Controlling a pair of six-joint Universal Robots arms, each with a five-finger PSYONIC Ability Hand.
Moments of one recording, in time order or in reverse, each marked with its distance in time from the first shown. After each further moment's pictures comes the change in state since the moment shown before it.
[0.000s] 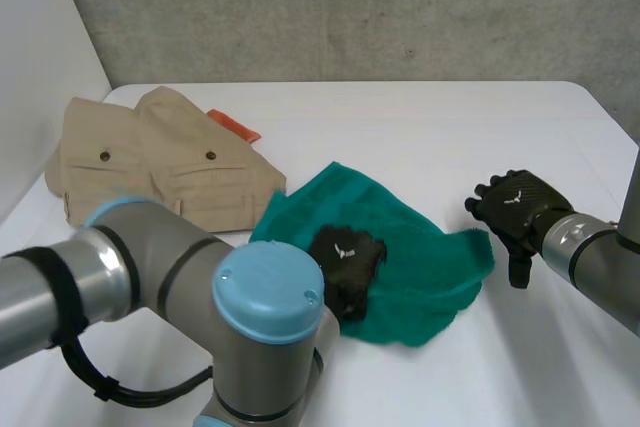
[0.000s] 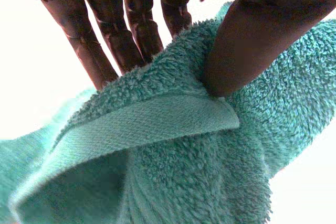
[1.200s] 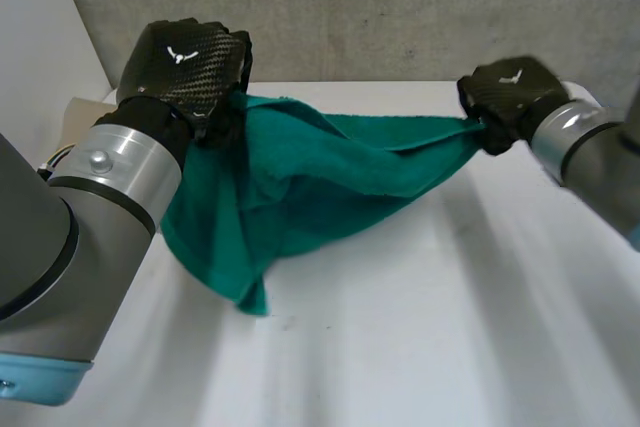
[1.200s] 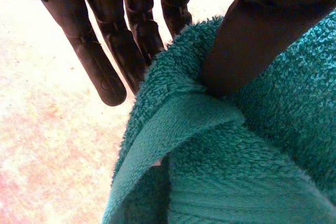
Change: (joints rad) left arm 0.293 0.540 -0.080 -0.063 0.058 0.170; right arm 0.098 -0.020 -0.376 0.072 0.020 0.325; left_hand 0.000 0.010 0.017 0.006 0.000; right_hand 0.795 0.952 0.965 0.951 0.927
